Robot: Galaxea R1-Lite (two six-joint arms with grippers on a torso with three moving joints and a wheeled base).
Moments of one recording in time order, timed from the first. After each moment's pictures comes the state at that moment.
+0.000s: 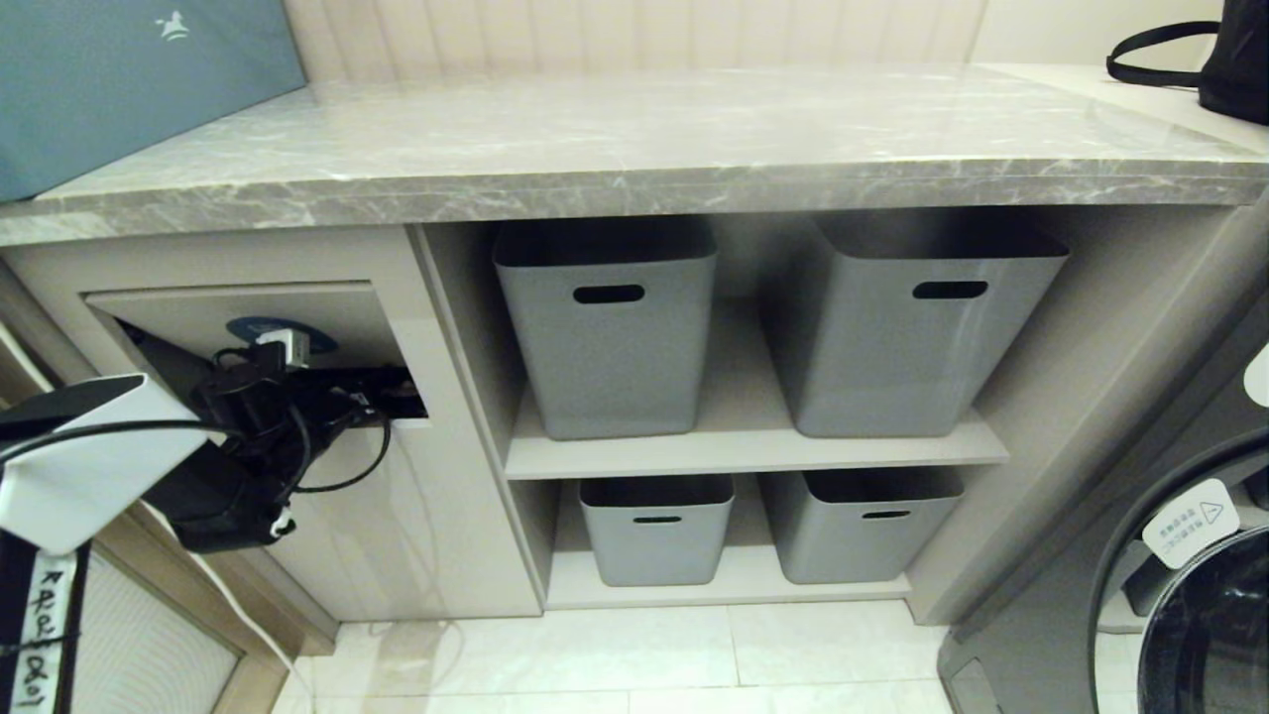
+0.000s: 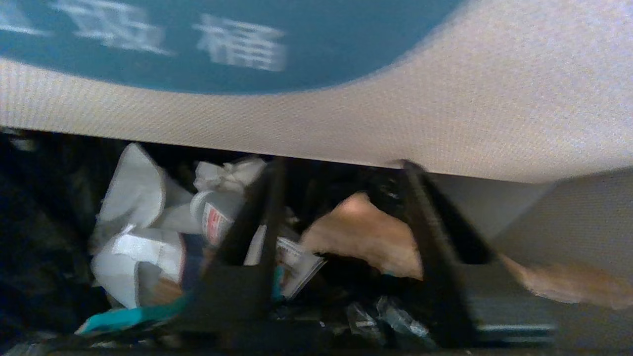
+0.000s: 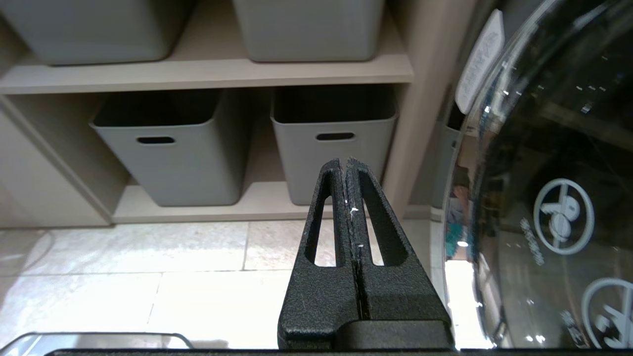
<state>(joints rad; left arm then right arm) 0.13 2.41 -1.21 -1.27 -0.24 -0.19 -0.01 0.00 0.00 0.00 -0.01 0.02</state>
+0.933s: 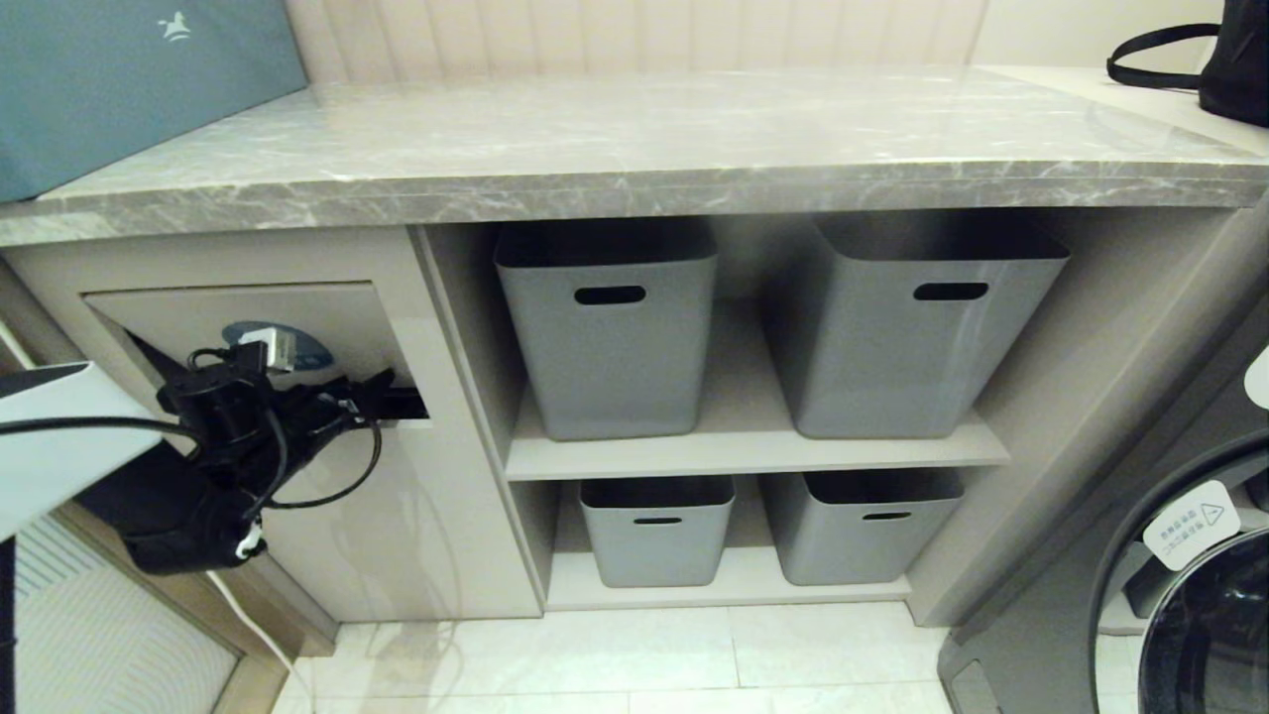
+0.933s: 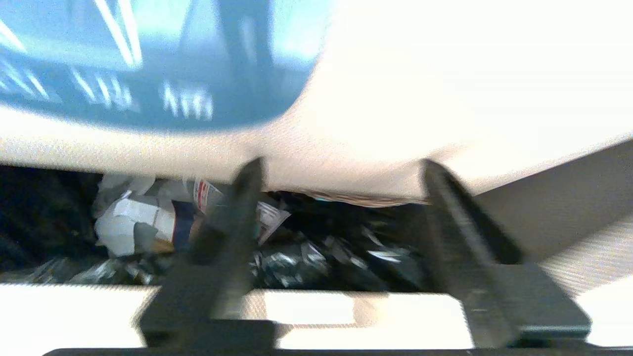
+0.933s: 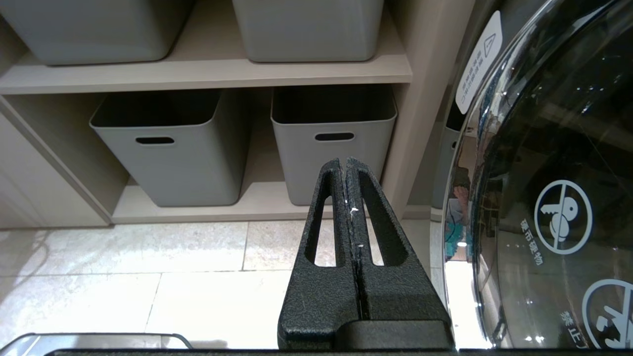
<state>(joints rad) 0.11 2.24 -0.97 -1.29 -0.23 -0.18 -0.01 0.00 0.00 0.00 -0.01 0.02</state>
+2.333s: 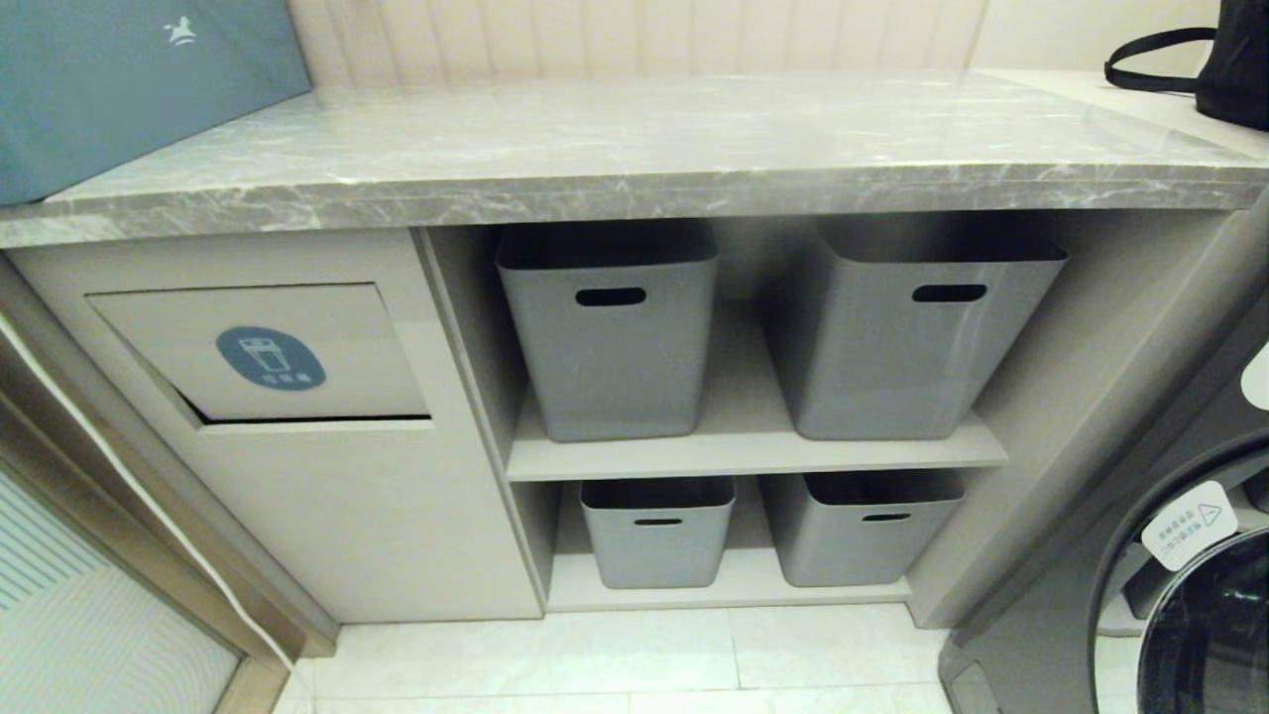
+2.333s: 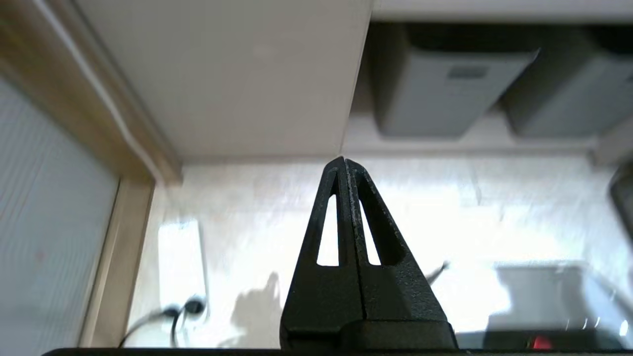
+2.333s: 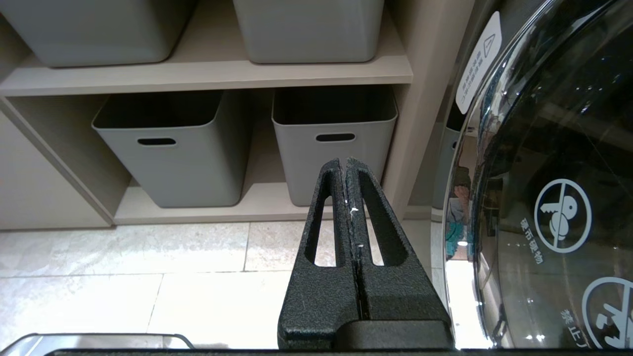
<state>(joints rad) 0.05 0.33 -0.02 -0.10 -0.08 -0.01 -0.01 0.00 0.00 0.00 -0.01 0.02</state>
